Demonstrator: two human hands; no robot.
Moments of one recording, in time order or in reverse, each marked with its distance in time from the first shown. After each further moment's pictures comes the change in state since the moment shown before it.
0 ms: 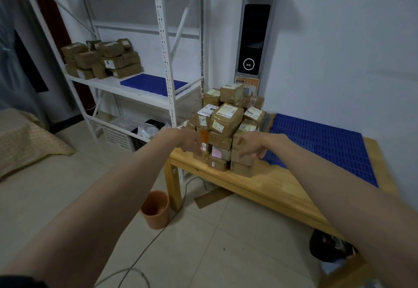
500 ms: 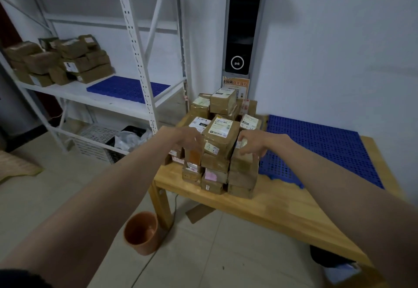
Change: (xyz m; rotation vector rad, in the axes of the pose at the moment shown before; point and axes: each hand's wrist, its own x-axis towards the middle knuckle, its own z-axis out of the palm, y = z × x) left_hand 0.191 -0.052 -0.078 -0.009 0.002 0.126; right_hand 0.154 0.034 -0.071 0.085 0.027 0.086
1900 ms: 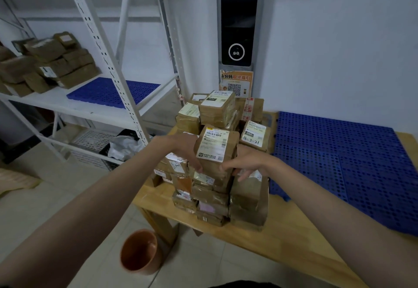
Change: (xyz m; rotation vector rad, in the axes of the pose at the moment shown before) left_hand 0.182 -0.025 -0.029 -0.066 -0.089 0.111; right_hand 0.158 0.052 0.000 0.651 -0.145 -0.110
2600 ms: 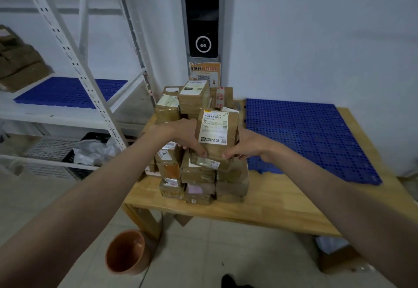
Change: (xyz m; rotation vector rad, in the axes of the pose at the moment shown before) left_hand -0.050 0.057 -0.003 0.028 0.022 0.119; right_hand -0.082 -0.007 0.022 0.060 0.275 0.056
